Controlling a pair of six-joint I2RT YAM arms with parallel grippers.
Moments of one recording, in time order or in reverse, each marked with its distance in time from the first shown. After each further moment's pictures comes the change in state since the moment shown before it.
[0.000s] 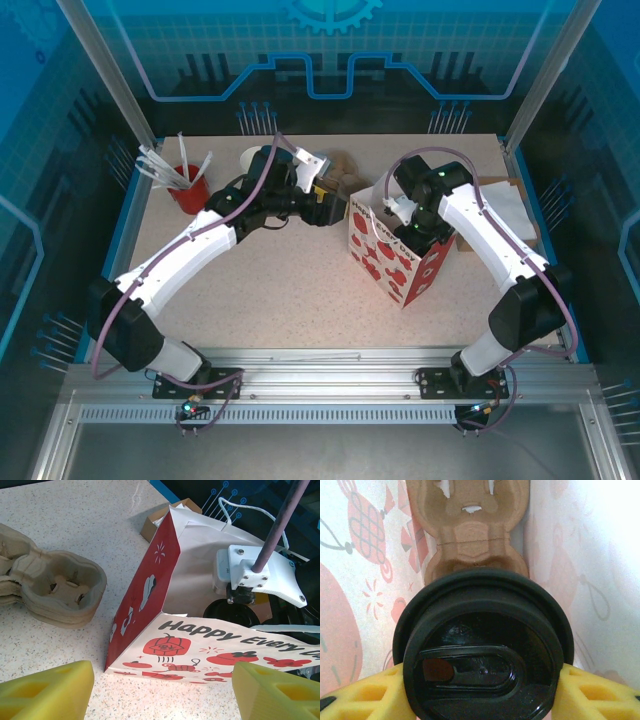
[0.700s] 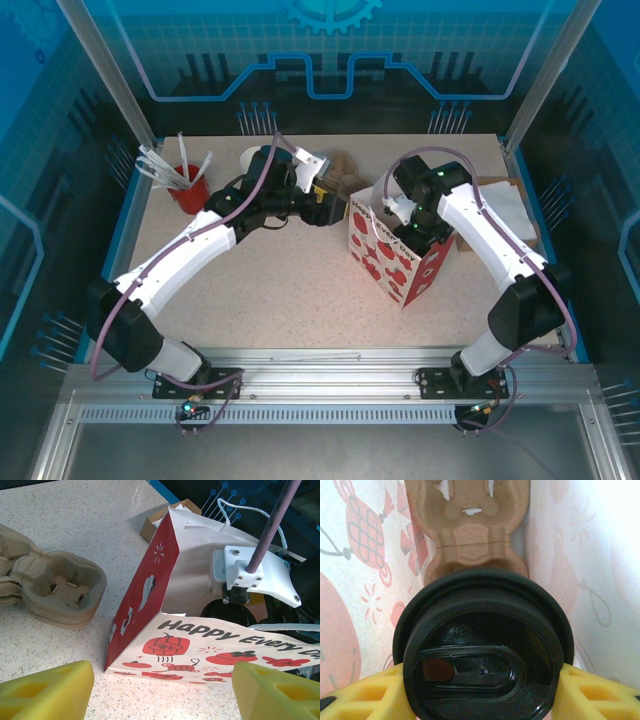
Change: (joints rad) left arm 0.000 -0.003 0.000 0.000 0.000 0.000; right arm 0.000 0.008 -0.003 0.009 -0.001 0.000
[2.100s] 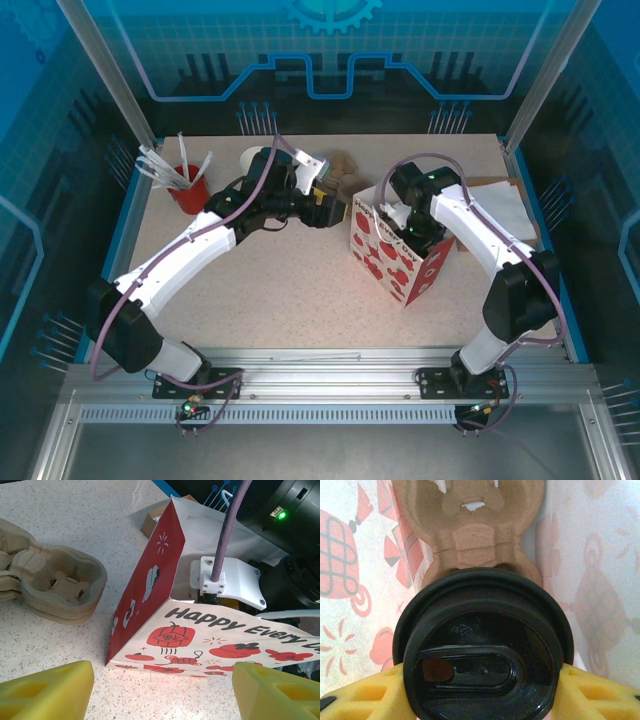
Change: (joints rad) left arm 0.000 -0.005 -0.017 0.000 0.000 0.000; right arm -0.013 0.052 -0.074 0.075 -0.003 0.000
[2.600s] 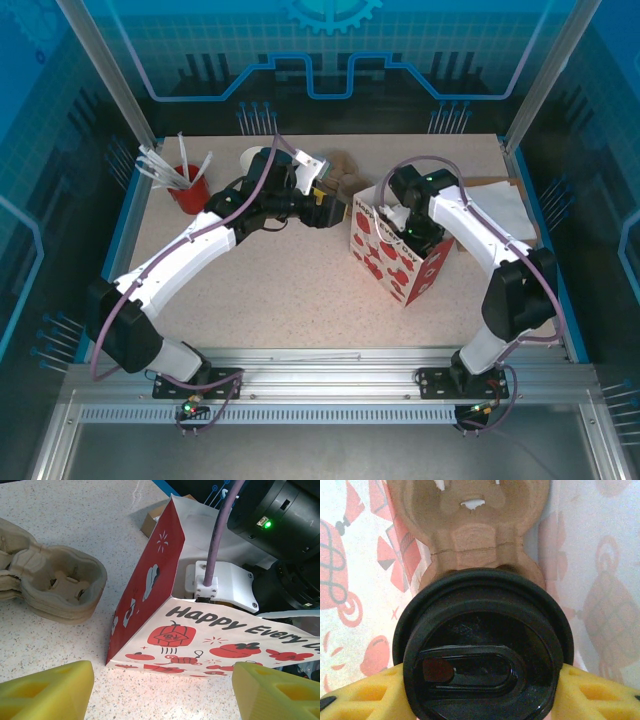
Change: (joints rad) left arm 0.000 0.000 -0.001 0.000 0.000 0.000; right arm 0.000 0.011 -0.024 0.021 0.000 0.000
